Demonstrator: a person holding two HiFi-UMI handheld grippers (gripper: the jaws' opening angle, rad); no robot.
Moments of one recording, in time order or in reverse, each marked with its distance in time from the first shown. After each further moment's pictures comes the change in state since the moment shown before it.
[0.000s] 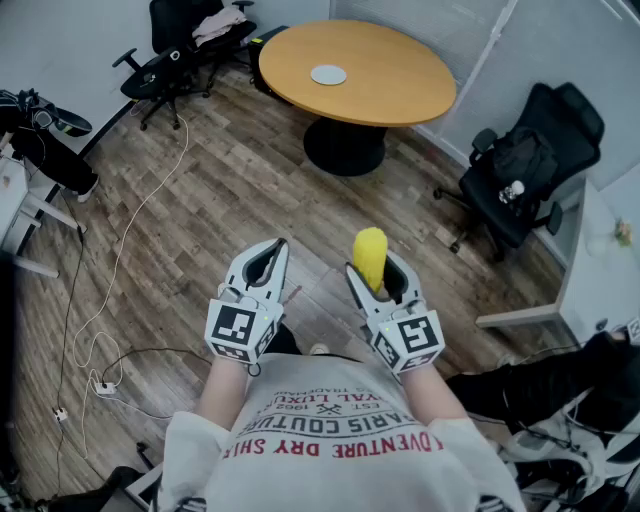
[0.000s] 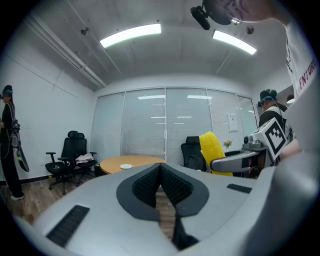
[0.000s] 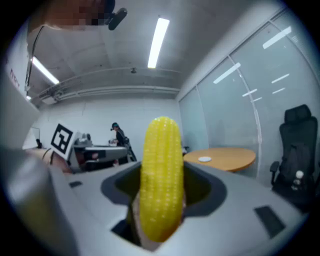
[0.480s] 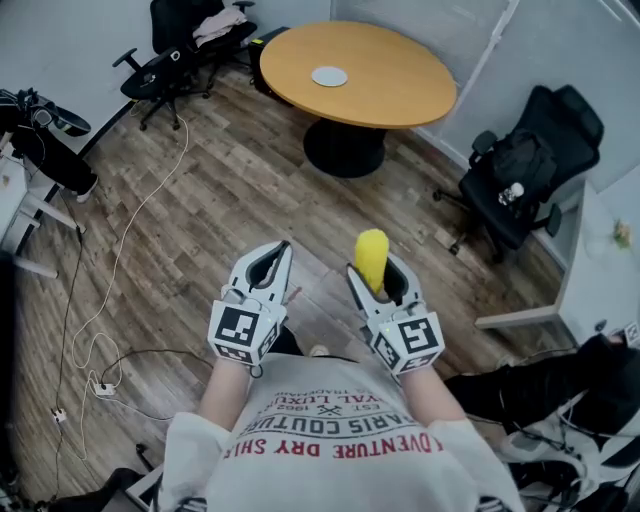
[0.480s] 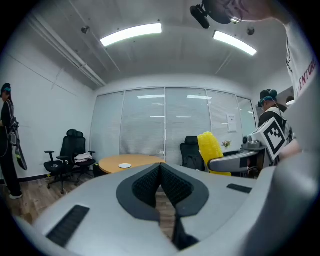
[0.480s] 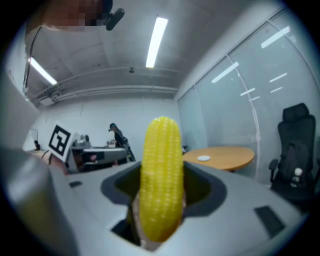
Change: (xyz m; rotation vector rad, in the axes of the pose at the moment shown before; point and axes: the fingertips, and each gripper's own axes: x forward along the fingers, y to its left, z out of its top) left arm 0.006 0.001 -0.001 -0.006 0.006 -0.016; right arm 0.006 -0.003 0.000 0.021 0.007 -0.019
